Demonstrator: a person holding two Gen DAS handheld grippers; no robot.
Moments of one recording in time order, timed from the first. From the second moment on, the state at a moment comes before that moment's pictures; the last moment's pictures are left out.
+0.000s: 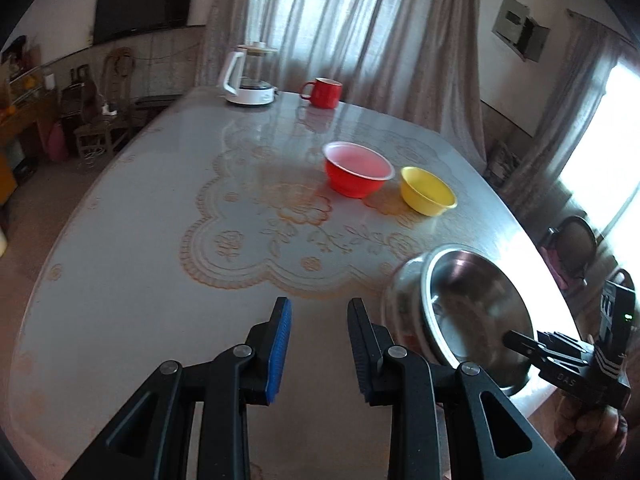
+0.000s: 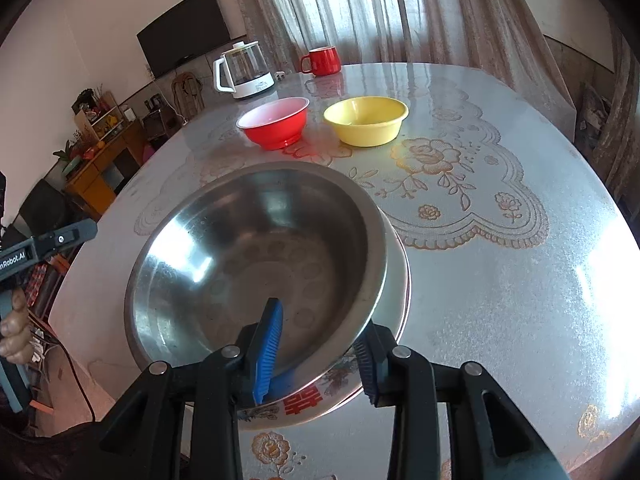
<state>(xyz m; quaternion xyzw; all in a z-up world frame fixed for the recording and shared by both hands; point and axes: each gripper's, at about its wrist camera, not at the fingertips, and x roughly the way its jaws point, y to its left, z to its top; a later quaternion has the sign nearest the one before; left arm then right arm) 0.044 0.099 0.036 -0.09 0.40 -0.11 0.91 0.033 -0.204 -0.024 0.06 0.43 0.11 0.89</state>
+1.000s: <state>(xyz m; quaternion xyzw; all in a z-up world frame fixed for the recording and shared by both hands) 0.057 -0.010 0.008 -0.02 0.42 -0.22 0.88 0.033 -0.221 -0.015 0.10 0.41 0.08 0.90</state>
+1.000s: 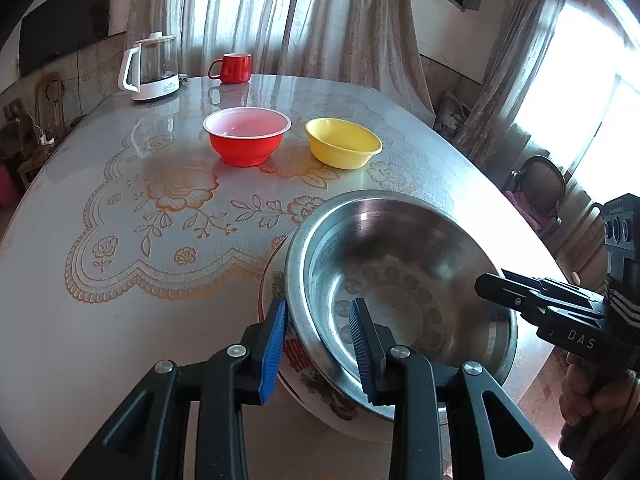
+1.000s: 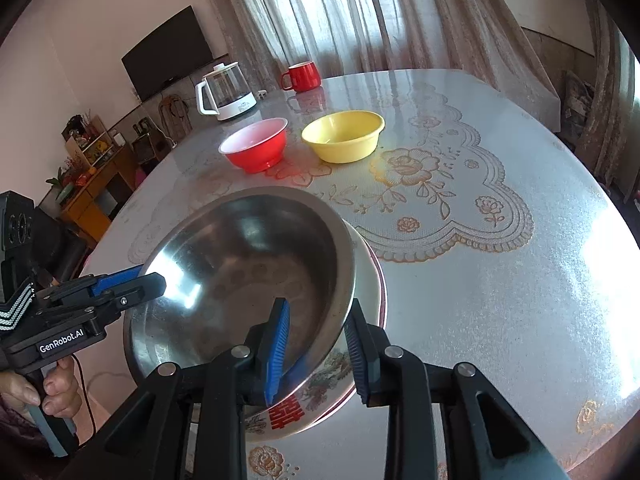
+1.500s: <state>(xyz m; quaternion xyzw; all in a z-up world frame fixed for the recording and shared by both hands) 0.066 0.000 0.014 -0.02 0.41 -0.21 0.89 0.056 -0.233 0.006 0.13 0.38 0.08 0.91</state>
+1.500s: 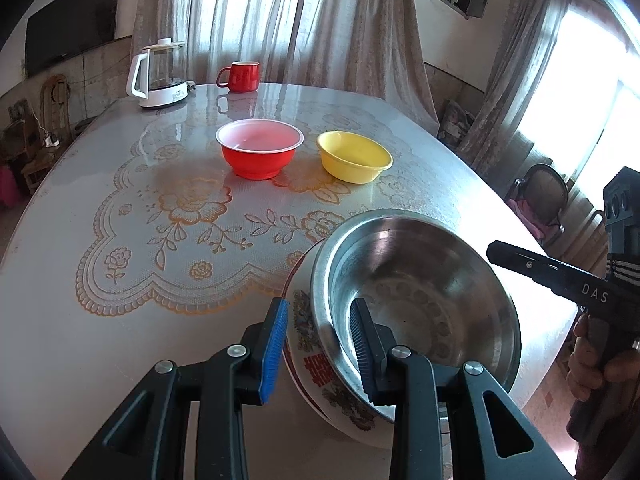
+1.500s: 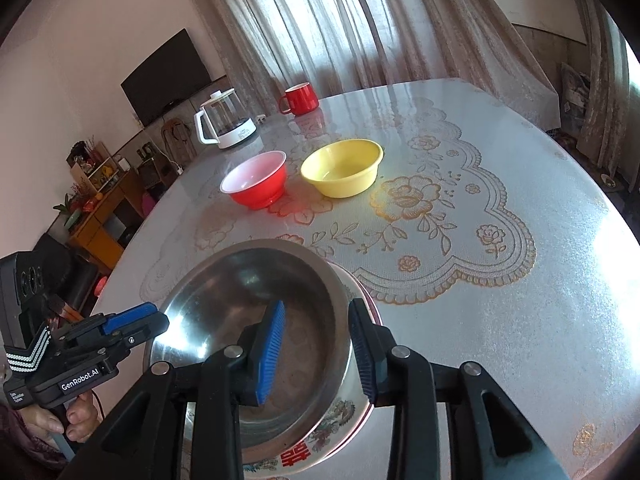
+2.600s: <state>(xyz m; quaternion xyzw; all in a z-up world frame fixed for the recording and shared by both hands) 0.199 -0.025 0.016 -0.02 0.46 -0.27 0.84 0.203 -0.302 -0.014 0.30 0.42 0.15 0.84</state>
